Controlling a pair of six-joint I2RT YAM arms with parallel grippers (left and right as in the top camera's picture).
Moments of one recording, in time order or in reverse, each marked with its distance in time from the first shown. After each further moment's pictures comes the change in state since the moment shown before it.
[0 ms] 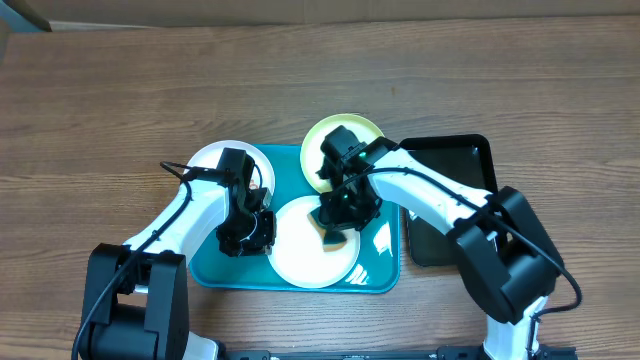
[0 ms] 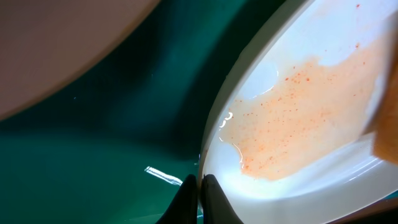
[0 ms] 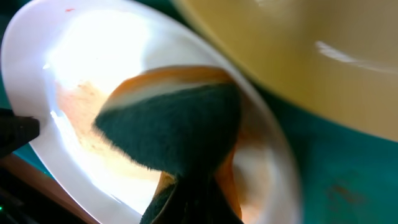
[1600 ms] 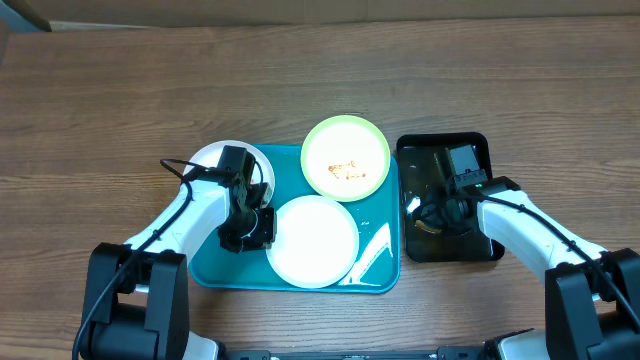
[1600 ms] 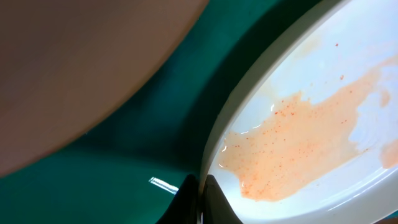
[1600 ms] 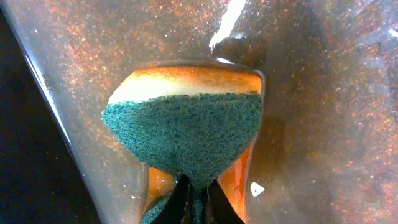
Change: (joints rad) left arm -0.002 0.001 -0.003 0.058 -0.020 0.004; right arm -0.391 -0.391 -0.568 0.362 0.373 0.225
